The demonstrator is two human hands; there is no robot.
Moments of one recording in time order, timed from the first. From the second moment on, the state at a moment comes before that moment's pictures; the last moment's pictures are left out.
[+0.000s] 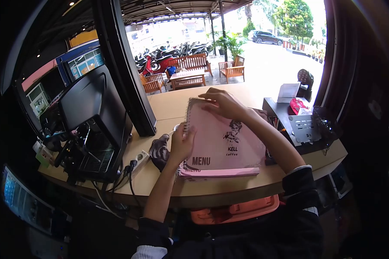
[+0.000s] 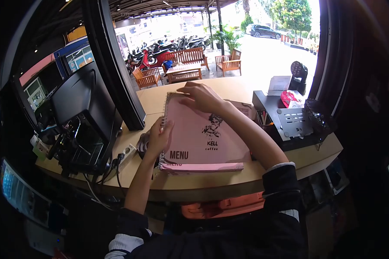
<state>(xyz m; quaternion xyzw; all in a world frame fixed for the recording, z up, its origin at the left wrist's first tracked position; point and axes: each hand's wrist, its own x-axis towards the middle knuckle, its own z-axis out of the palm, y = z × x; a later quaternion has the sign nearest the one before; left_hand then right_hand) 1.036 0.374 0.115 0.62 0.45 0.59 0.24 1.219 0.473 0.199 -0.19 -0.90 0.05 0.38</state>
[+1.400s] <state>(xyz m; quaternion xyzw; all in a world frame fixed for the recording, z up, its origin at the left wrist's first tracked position) 1.029 0.392 0.044 0.81 0.59 0.03 0.00 1.240 0.673 0.018 -0.43 -0.90 0.10 0.00</state>
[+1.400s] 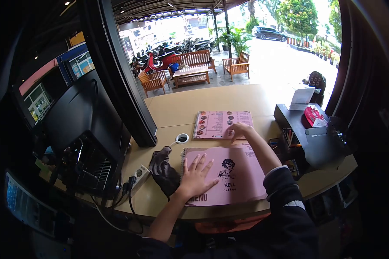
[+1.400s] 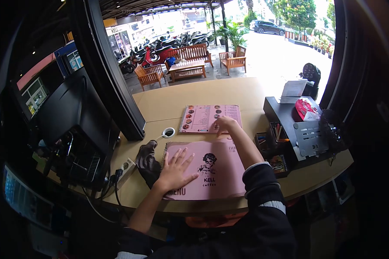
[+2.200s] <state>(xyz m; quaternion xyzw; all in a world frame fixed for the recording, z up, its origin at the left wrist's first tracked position) 1.028 0.392 0.038 0.82 0.57 0.05 -0.01 1.225 0.663 0.037 -0.32 -0.94 -0.07 -0.09</state>
